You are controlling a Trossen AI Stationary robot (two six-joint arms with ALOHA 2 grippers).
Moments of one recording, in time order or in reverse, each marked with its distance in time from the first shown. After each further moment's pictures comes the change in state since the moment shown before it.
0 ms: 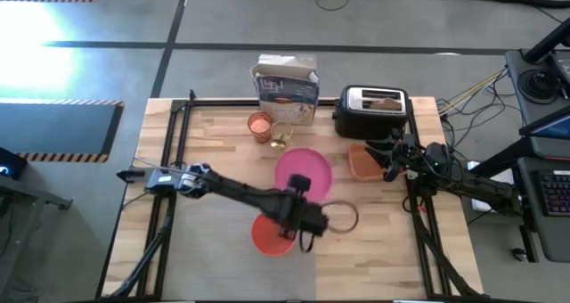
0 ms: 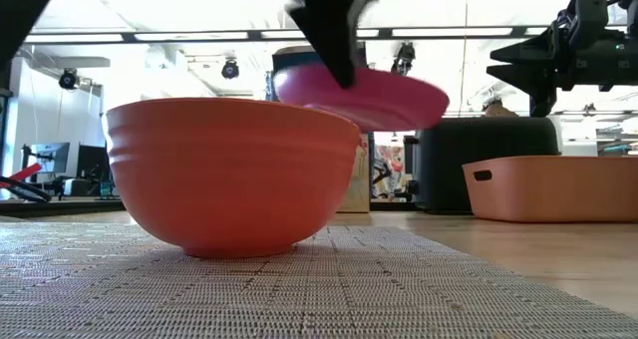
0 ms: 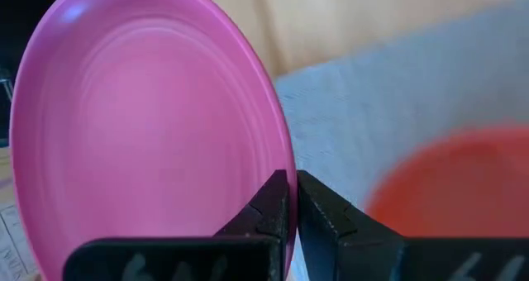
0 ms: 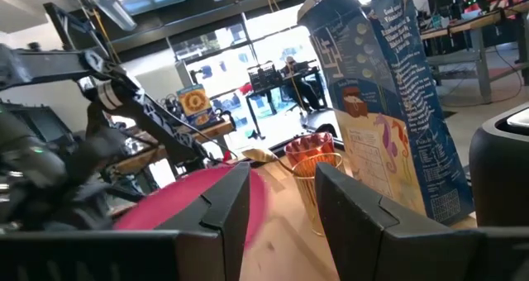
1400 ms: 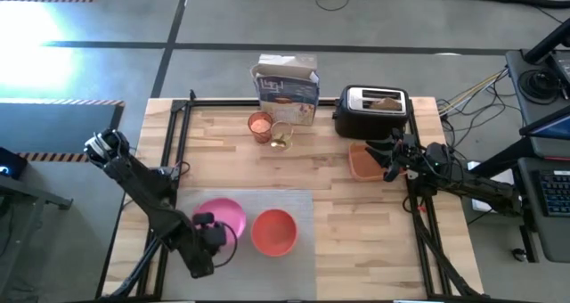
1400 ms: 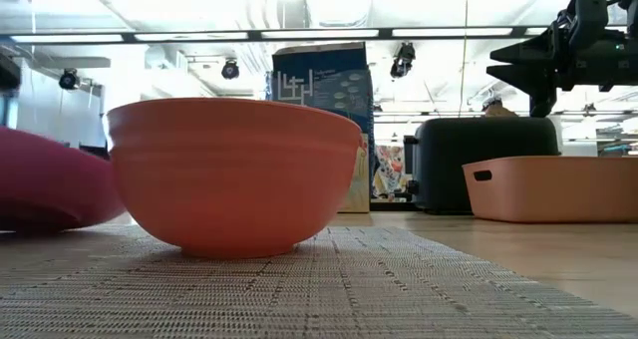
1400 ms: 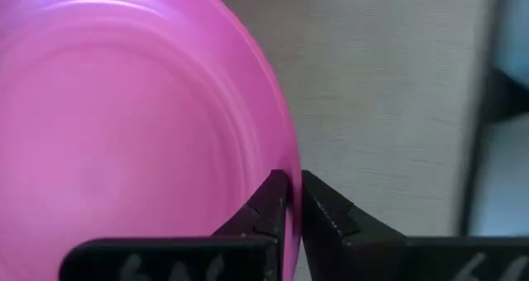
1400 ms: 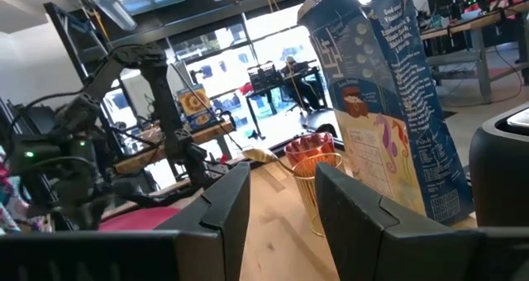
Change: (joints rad) left arm -0.534 -0.871 -1.455 0.861 0.304 -1.010; right arm 0.000 0.000 0.000 0.000 0.000 0.000
